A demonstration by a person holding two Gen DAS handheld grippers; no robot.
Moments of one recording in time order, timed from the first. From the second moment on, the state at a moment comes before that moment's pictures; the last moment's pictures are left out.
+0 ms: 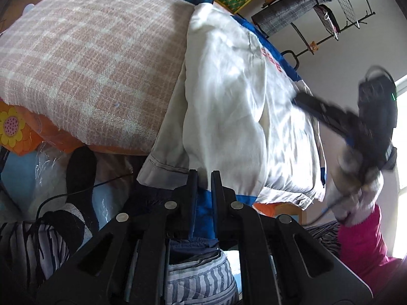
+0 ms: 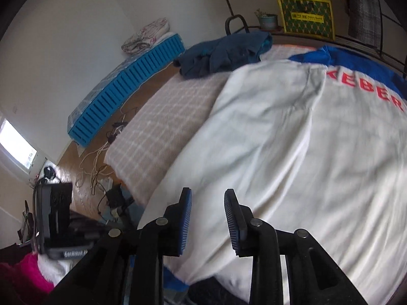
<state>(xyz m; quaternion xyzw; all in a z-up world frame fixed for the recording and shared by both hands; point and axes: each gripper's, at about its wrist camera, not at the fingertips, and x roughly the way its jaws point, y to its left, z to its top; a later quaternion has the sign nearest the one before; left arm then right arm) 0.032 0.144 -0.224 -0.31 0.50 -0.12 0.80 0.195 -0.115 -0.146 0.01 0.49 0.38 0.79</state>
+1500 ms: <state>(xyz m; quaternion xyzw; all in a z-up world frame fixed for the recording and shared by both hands) 0.073 0.177 -0.284 -0.43 0.52 -0.14 0.73 0.170 -0.113 -0.223 -0.06 0.56 0.39 0.73</state>
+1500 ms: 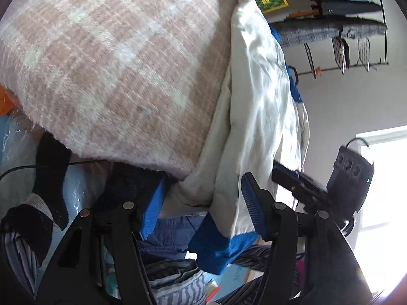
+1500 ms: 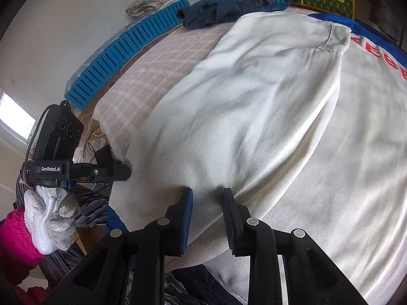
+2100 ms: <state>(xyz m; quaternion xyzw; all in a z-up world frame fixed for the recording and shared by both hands) 0.052 0.150 -0.243 -0.35 0.49 -0.16 0.78 0.168 -0.100 -0.203 -0.05 0.58 0.39 0.72</state>
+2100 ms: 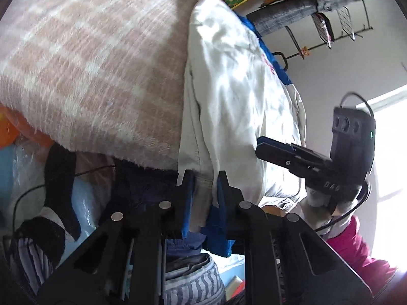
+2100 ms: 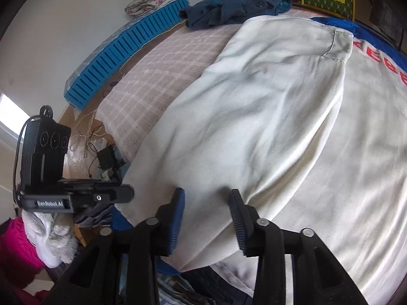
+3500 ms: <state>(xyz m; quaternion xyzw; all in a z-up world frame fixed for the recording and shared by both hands) 0.051 0.125 -0.208 -0.31 0.46 -0.19 0.80 0.276 -0.077 -0.172 -0.02 0.58 0.33 0.75</state>
